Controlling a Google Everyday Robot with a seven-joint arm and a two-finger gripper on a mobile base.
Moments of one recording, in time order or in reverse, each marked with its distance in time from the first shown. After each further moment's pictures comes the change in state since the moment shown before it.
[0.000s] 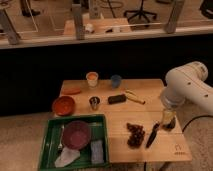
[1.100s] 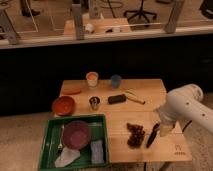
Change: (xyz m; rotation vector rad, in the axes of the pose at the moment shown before) arm 0.000 0.039 0.094 -0.005 -0.098 -0.112
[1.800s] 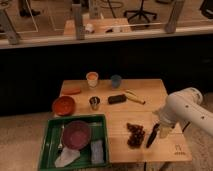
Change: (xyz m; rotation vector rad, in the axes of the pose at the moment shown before) arm -0.003 0.000 0.003 0.001 -0.005 -0.009
